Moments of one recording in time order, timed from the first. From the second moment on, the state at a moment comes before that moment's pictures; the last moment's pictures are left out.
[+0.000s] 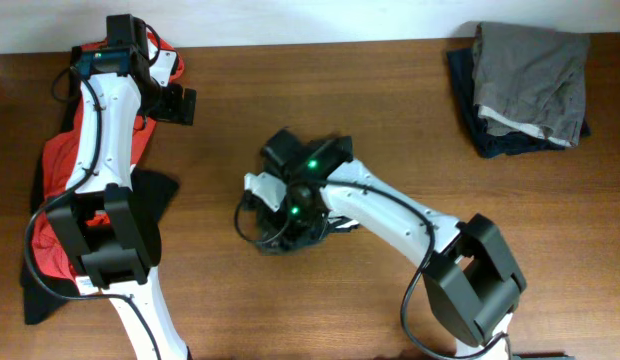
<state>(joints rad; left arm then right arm) 0.08 2.21 2.11 -1.12 0.00 0.23 0.74 1.98 1.57 -0.98 -0.50 -0.09</state>
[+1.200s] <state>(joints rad) 0.08 2.21 2.11 -1.11 0.00 0.23 0.48 2.08 1.70 -1.04 -0.25 0.22</state>
